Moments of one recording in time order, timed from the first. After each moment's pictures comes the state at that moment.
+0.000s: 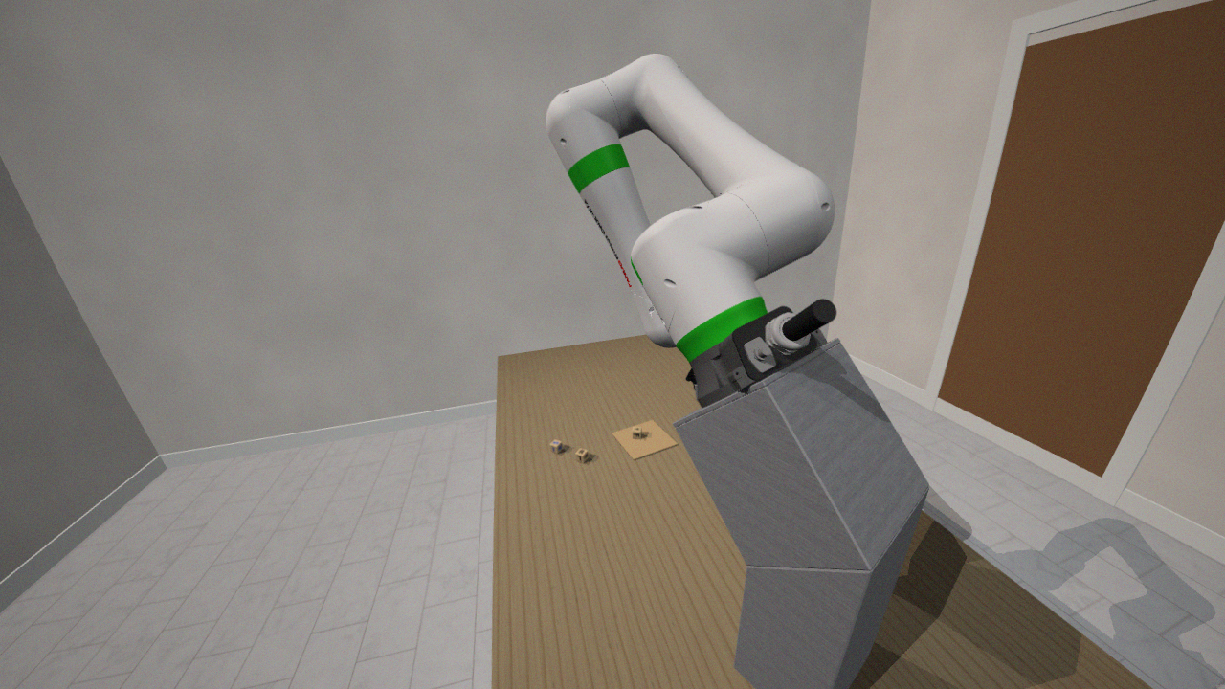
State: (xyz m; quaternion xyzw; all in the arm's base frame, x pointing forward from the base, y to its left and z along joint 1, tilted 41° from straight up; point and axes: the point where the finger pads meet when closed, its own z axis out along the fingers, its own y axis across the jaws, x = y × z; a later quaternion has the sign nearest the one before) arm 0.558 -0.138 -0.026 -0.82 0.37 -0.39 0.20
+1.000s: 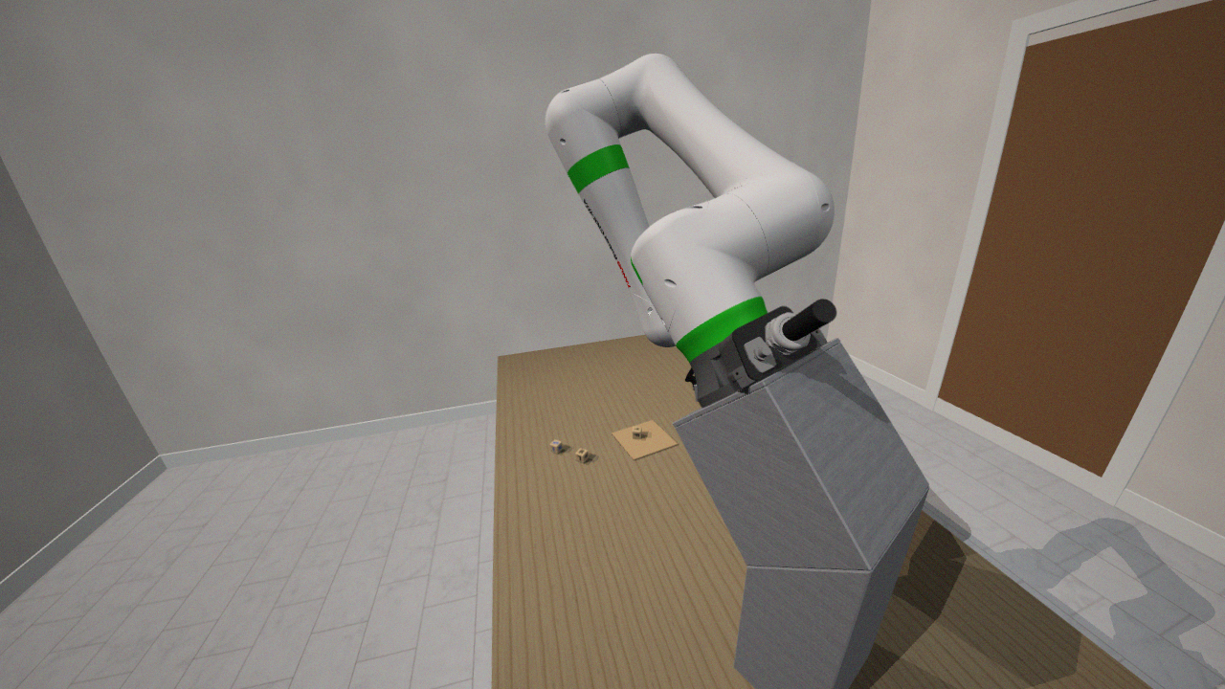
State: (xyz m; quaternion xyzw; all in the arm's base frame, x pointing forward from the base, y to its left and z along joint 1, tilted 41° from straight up) arm 0.564 -0.138 -0.025 -0.83 0.36 -0.38 0.19
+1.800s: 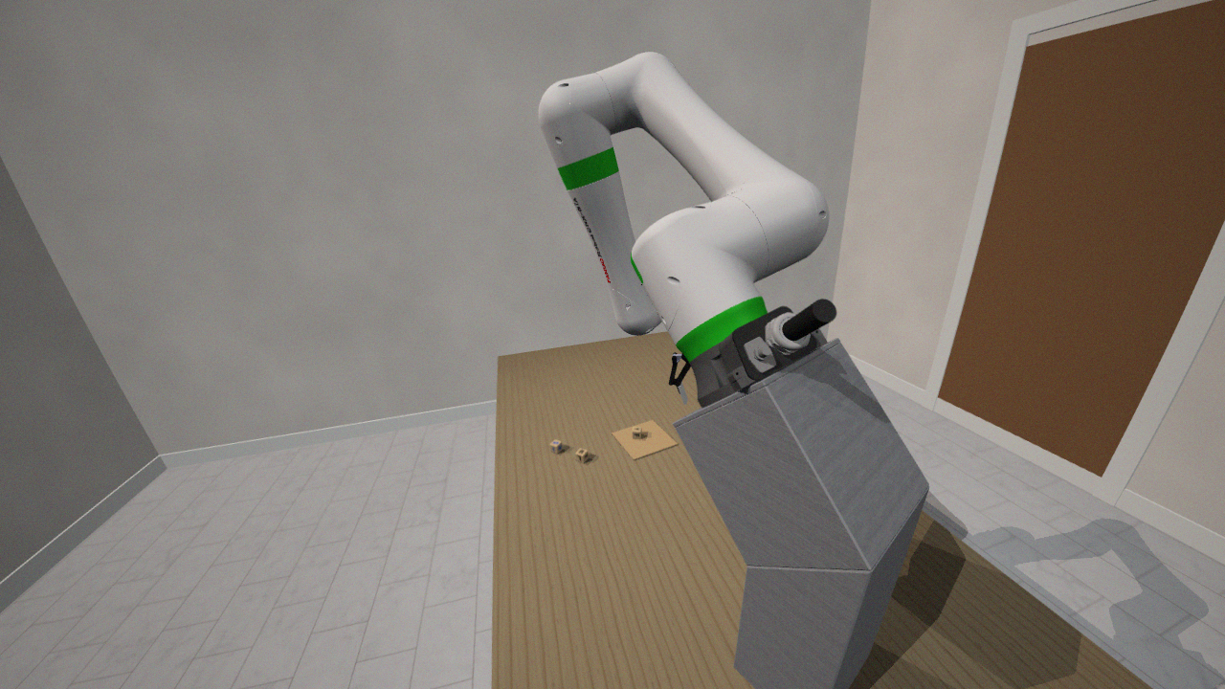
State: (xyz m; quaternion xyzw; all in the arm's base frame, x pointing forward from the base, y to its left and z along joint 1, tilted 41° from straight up) arm 0.612 -0.123 0.003 -0.90 0.29 -0.30 0.09
